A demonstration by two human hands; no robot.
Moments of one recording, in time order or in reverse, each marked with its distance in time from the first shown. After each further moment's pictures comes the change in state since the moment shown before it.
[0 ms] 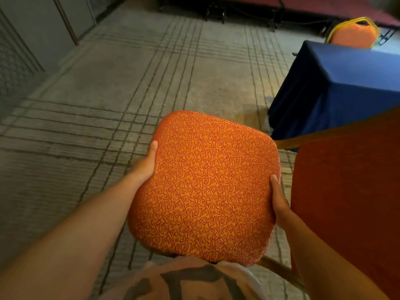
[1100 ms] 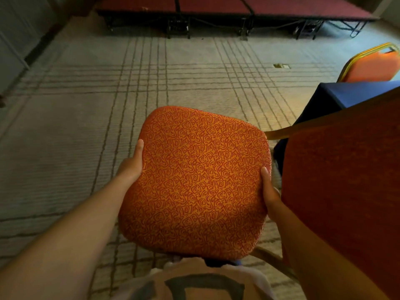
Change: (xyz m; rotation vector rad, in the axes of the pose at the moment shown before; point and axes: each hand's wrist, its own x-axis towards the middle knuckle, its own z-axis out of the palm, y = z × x) left_hand 0.620 0.533 -0.098 0.094 -0.031 0.077; right_hand 0.500 -0.502 0.295 0.142 0.196 -0.019
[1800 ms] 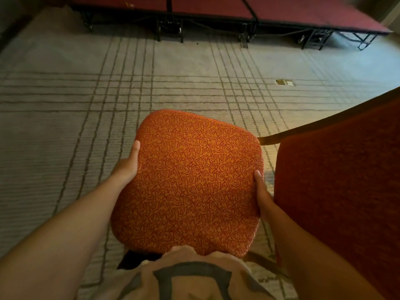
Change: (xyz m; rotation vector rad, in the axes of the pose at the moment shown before) left_hand 0.347 0.352 0.071 0.035 -0.030 -0.040; right_hand 0.399 -0.293 0.107 -0.079 -0.049 0.029
